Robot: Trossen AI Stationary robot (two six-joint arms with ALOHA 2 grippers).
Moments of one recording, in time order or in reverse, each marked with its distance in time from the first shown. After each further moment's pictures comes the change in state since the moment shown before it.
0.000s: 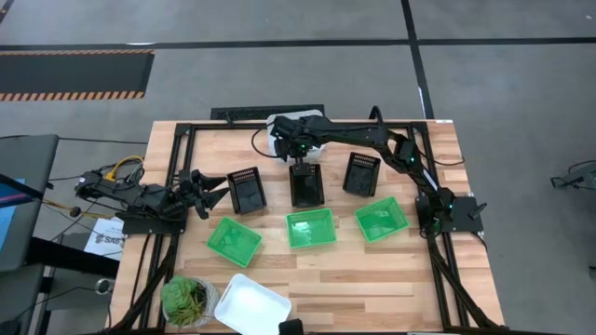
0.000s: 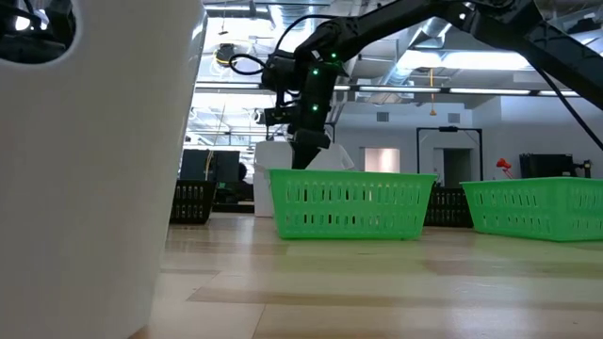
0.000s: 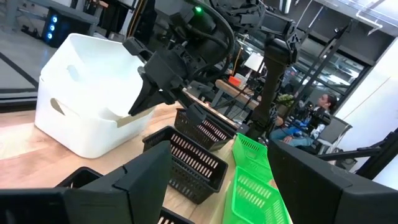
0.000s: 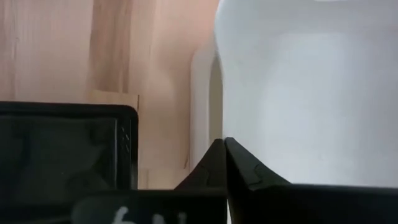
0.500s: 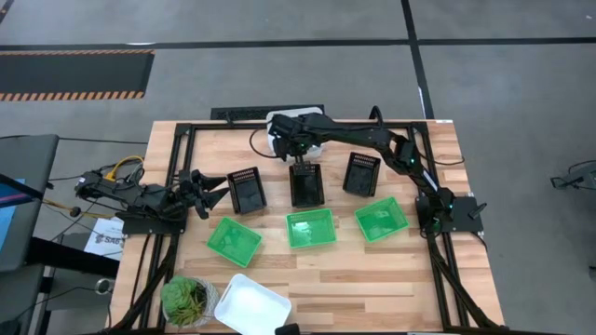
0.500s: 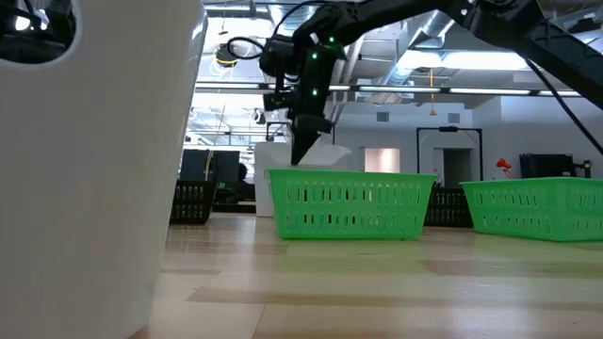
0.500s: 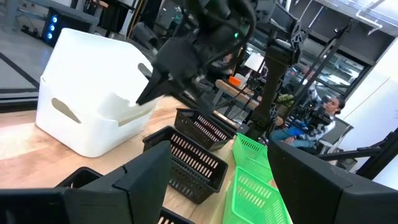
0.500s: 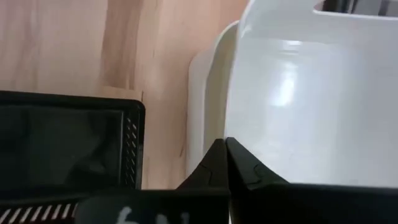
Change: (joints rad) left arm 0.000 0.000 0.000 0.000 0.000 0.000; right arm 0.022 -0.003 0.106 -0.108 0.025 -0.024
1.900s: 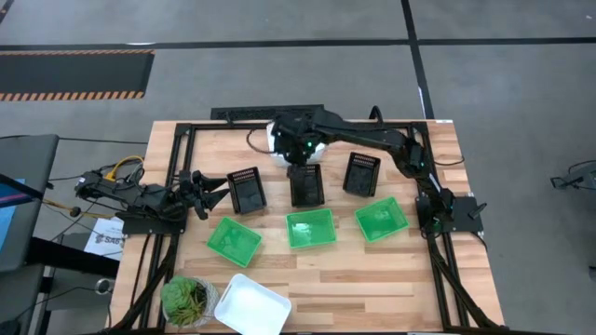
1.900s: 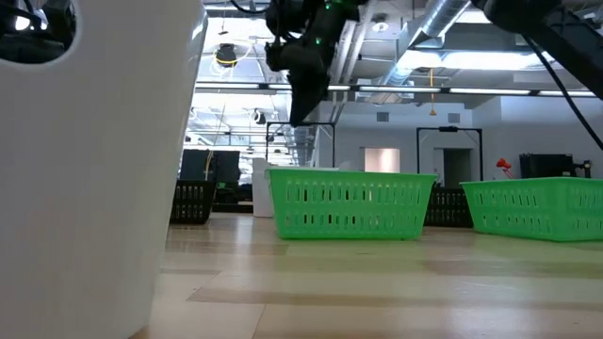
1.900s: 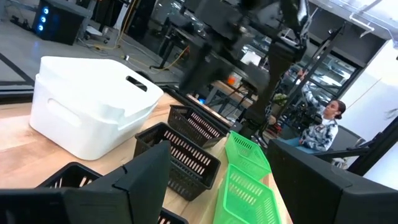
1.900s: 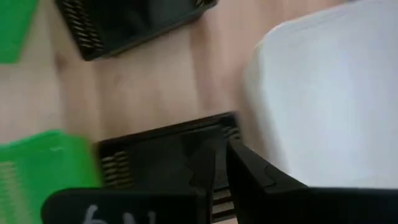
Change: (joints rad) left arm 0.000 0.000 0.000 0.000 0.024 -0.029; right arm 0.077 -0.095 0.070 -0.164 -0.196 0.482
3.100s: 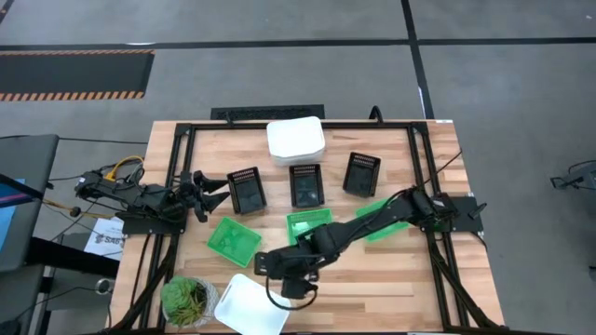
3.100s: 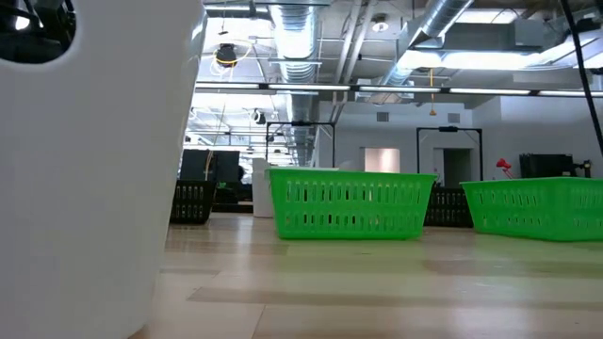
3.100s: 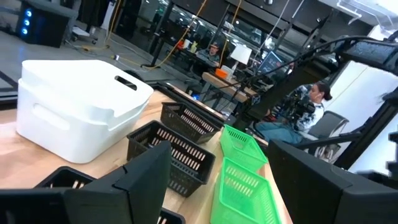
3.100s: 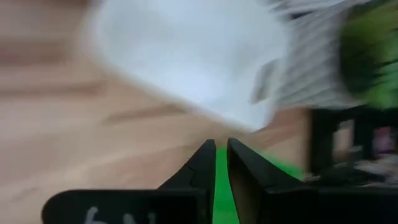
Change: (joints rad) left arm 0.000 0.000 0.000 0.000 0.048 0.049; right arm 0.634 0.049 -0.079 0.431 -0.016 -1.084
